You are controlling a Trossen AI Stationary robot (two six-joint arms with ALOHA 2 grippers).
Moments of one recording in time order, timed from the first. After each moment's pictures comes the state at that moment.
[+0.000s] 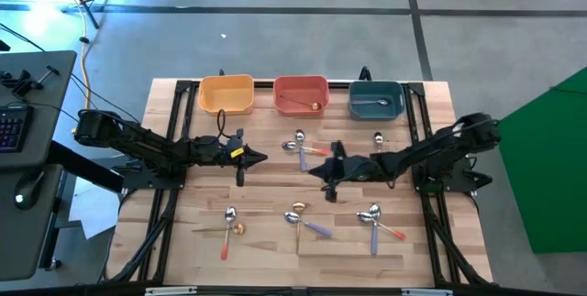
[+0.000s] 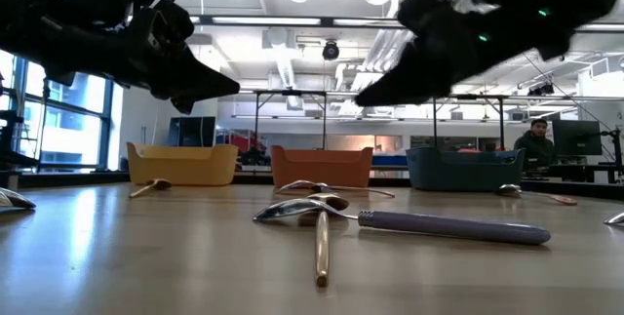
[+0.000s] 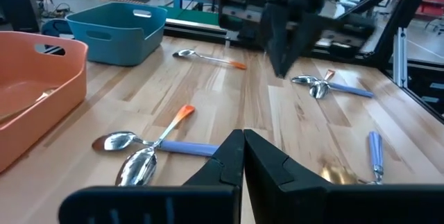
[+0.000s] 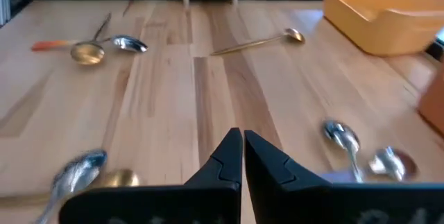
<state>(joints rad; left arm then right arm) 0.01 1.29 0.18 0.94 -0.07 -0.14 0.18 1.54 0.56 0.59 0.28 0.09</state>
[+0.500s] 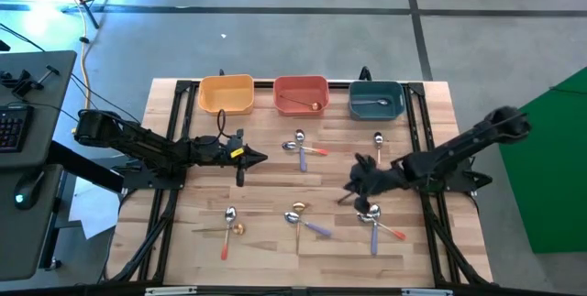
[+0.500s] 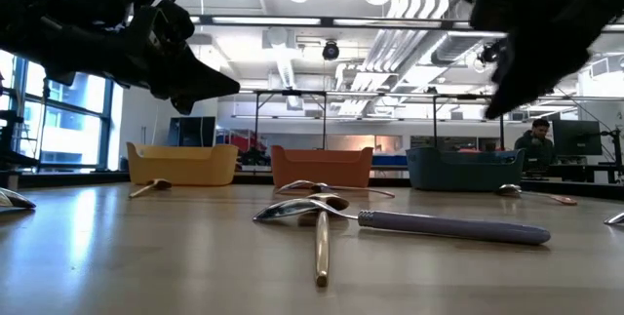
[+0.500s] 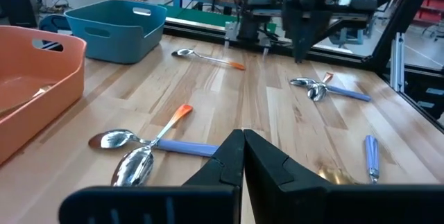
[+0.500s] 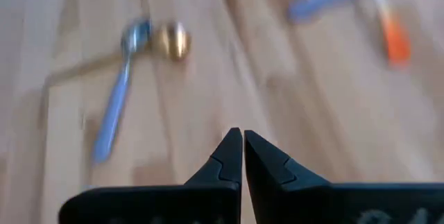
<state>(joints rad) 0.01 1.29 0.18 0.94 -0.06 -0.16 0.41 1.21 0.62 -0.30 0.28 0.64</state>
